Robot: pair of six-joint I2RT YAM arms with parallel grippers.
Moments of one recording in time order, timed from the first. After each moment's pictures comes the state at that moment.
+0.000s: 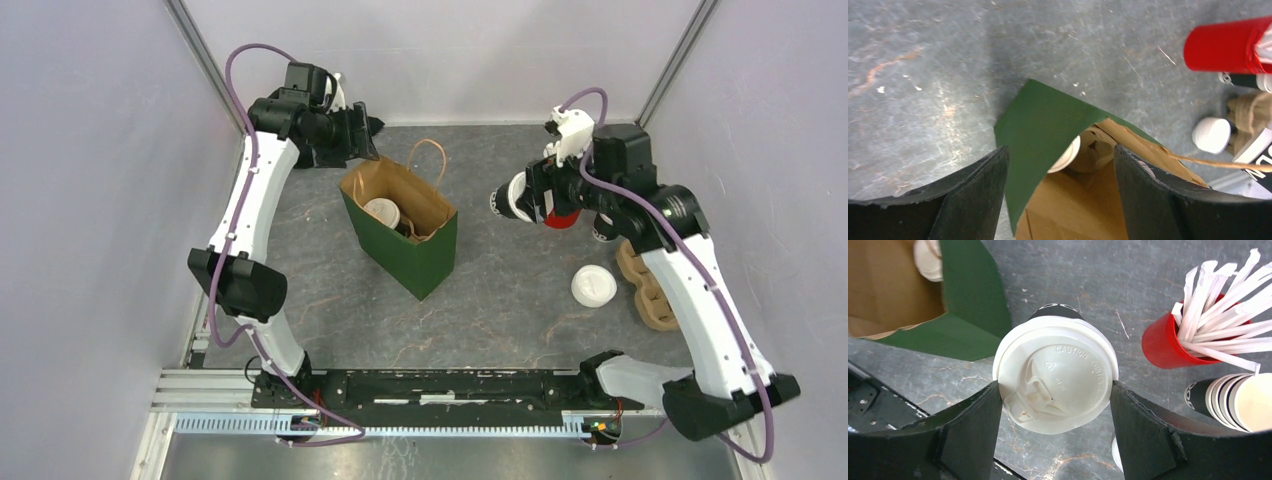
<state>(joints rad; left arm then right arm) -0.22 1.79 2.08 -1.17 0.18 -0.32 0.37 1.20 1.55 -0.95 -0.16 -0.02</state>
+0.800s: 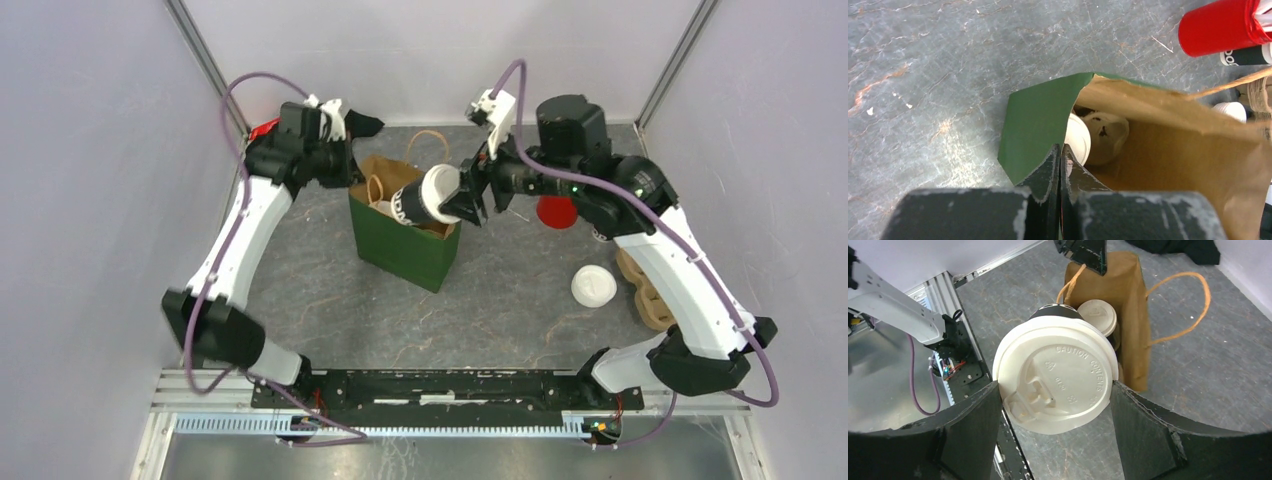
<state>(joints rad) -0.23 1.57 1.64 -0.85 0.26 -0.24 0.71 1.39 1.95 -0.94 -0.38 -0.02</state>
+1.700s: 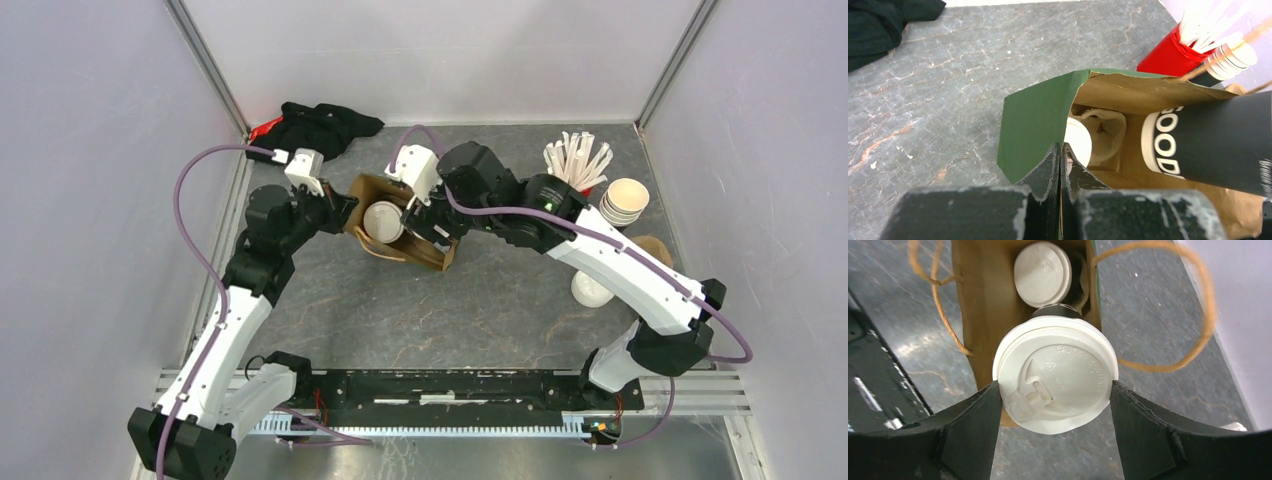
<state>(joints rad) -0.24 0.93 0.90 -0.22 0.27 -0.24 1.02 1.55 1.92 -0.99 0.15 -0.21</state>
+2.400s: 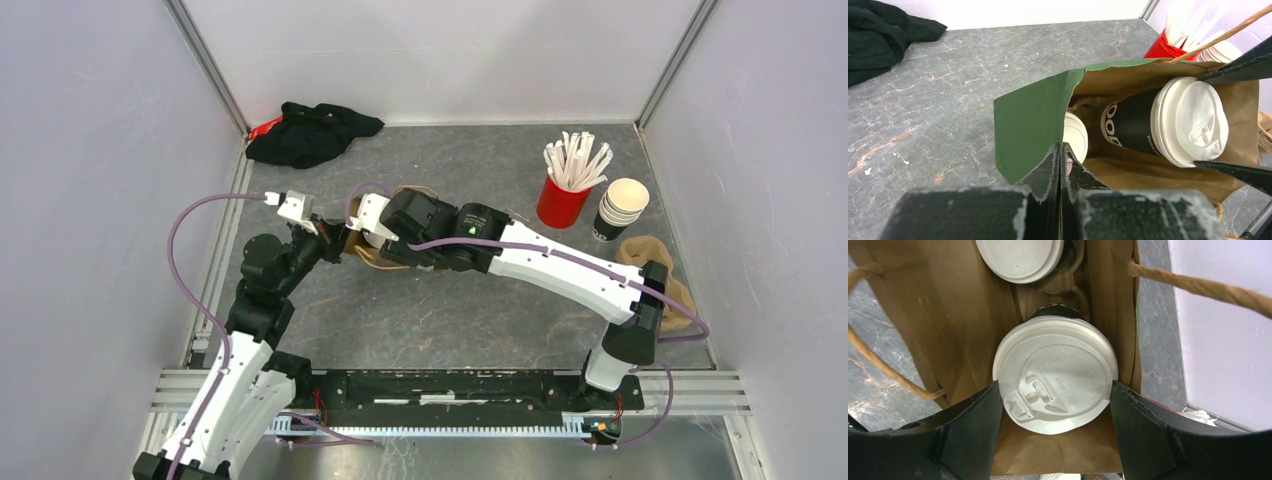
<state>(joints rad) -0.24 0.64 0.56 0.03 0.28 -0.24 1.15 1.70 1.80 -0.96 0.46 -0.32</state>
